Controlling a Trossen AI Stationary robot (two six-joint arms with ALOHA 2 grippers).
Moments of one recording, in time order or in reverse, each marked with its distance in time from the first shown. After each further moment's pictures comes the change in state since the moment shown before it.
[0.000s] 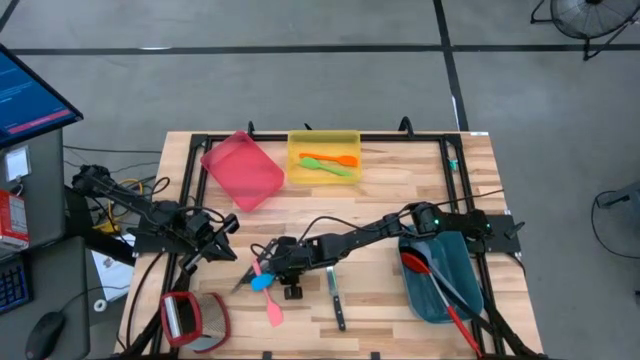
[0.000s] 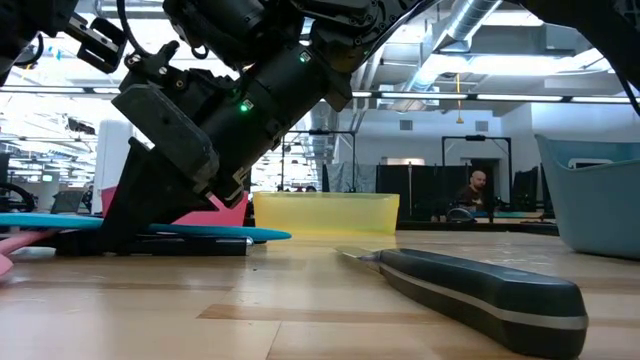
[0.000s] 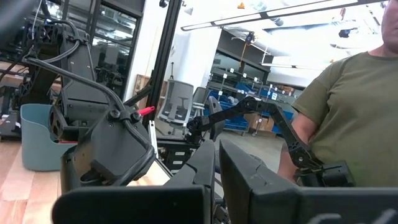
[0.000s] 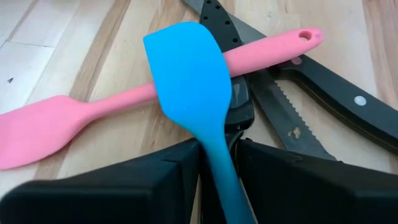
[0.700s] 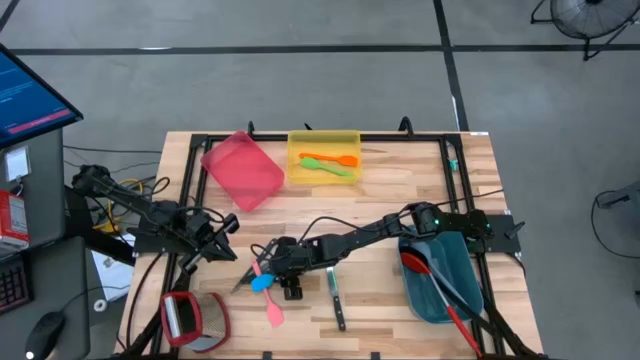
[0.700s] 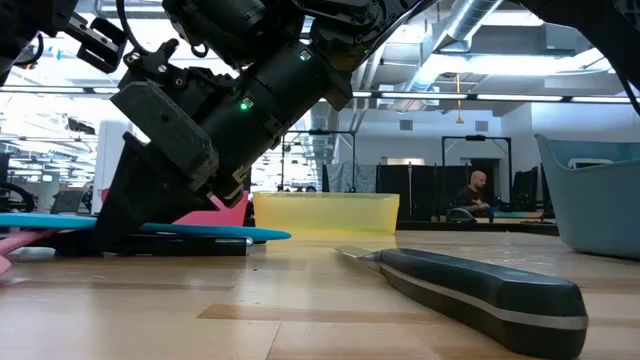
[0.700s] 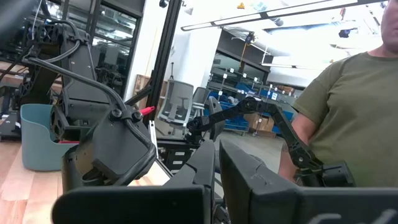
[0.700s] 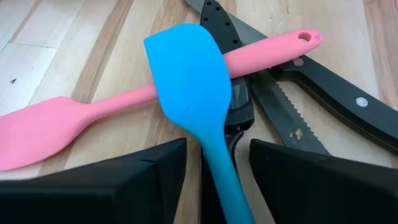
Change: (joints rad) left arm 0.000 0.000 0.000 0.000 0.000 0.000; right arm 0.002 -0.001 0.001 0.000 0.002 0.000
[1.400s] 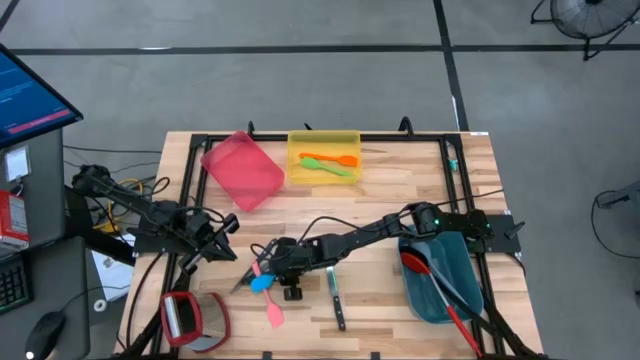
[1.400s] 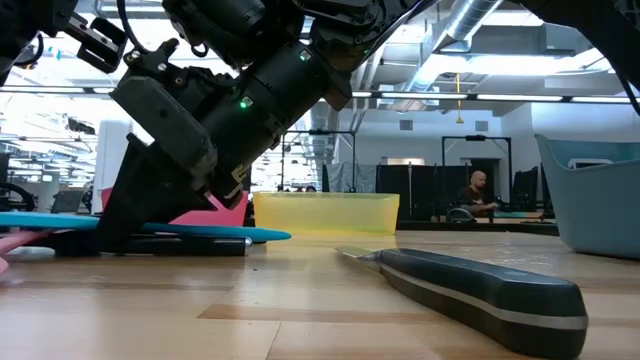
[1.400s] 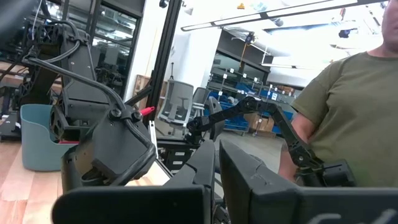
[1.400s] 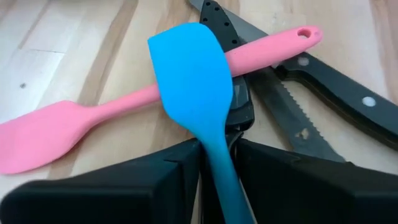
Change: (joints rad) left arm 0.000 0.000 0.000 0.001 0.000 0.000; right arm 0.000 -0.001 0.001 0.004 -0.022 0.024
